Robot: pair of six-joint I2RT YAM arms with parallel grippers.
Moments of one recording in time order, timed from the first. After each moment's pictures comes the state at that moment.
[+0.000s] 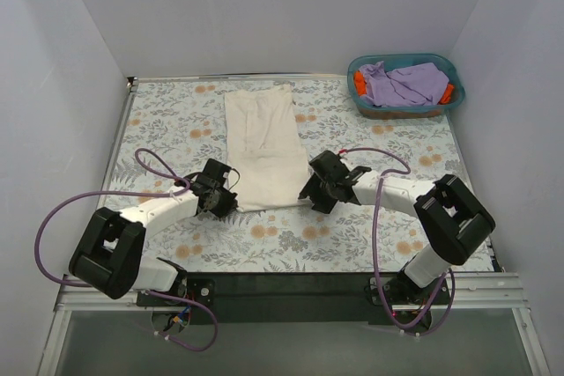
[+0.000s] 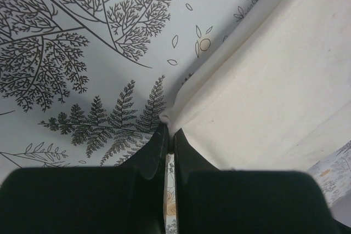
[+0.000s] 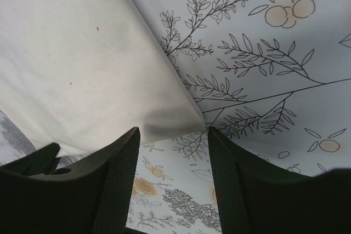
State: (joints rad) left arm -0.48 1.35 0.62 -0.40 -0.14 -1.38; right arm 0.76 1.58 0.84 -0.30 0.06 1.26
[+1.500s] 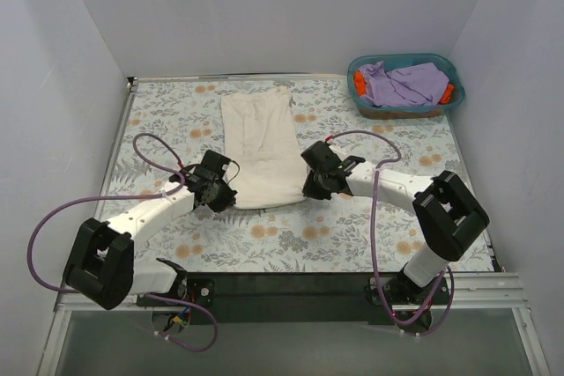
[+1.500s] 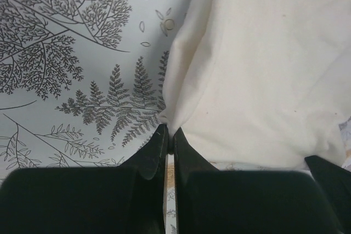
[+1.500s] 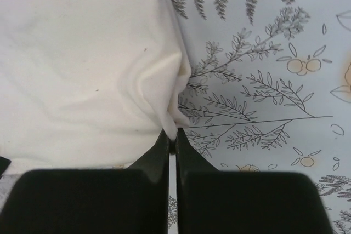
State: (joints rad) left arm -0.48 1.29 0.71 -0.55 -0.15 -1.16; right arm 0.78 1.63 0.97 -0.42 0.15 1.06
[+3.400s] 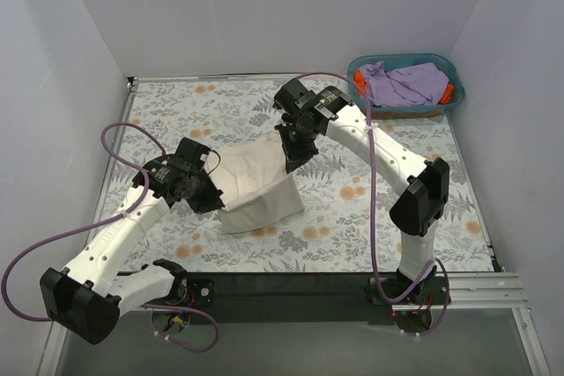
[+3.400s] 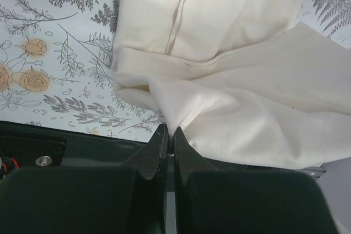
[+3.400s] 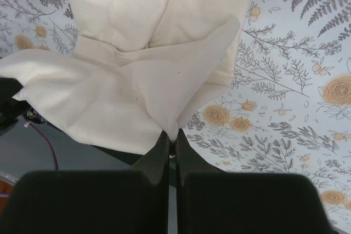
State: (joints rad) left arm -0.46 1.06 1.00 -1.09 -0.01 -1.02; right arm 0.80 1.89 1.95 -1.26 -0.16 0.45
